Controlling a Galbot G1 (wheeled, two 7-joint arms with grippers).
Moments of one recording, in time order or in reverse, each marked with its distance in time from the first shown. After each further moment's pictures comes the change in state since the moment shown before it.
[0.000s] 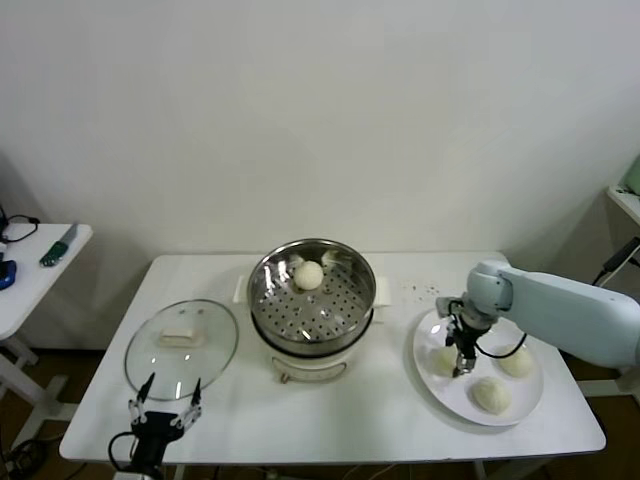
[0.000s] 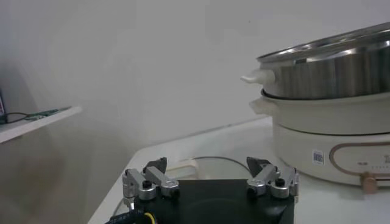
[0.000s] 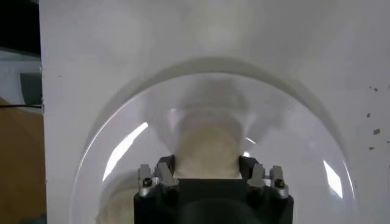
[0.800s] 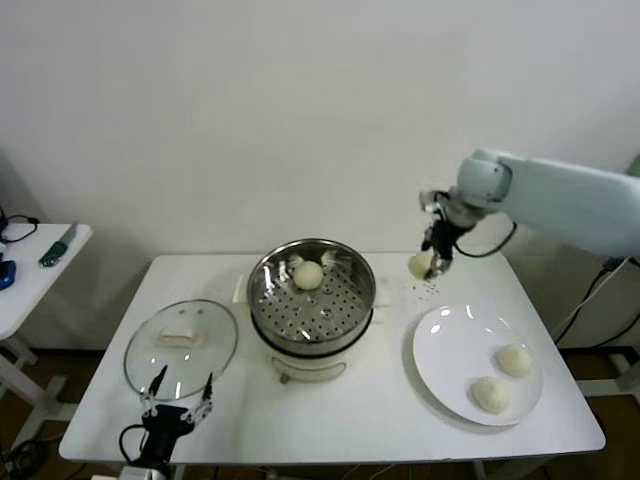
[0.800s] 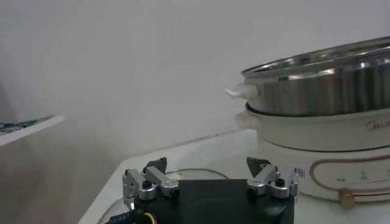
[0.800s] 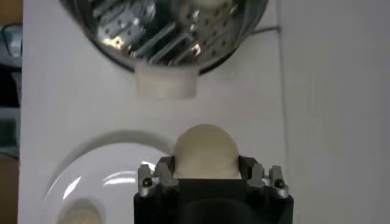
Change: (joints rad) left arm -0.005 0.015 0.036 -0.036 -0.005 0.017 0.023; right arm 0.578 0.270 -0.261 -0.095 0.469 -0.009 -0.008
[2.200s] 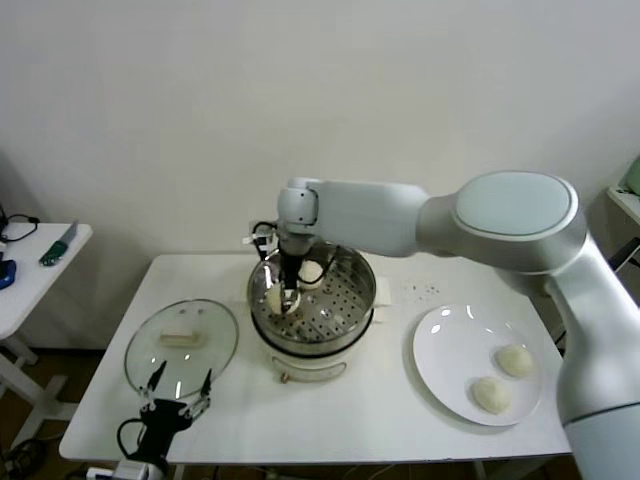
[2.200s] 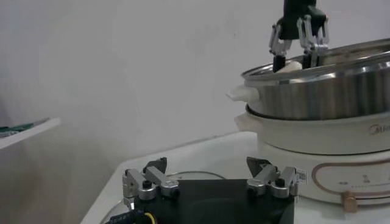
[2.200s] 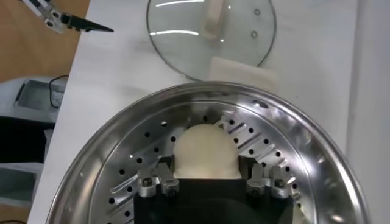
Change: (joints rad) left arm -0.012 0.027 -0.009 -0.008 -0.023 0.025 0.005; right arm -0.218 0.557 -0.008 -0.223 0.165 -0.082 0.069
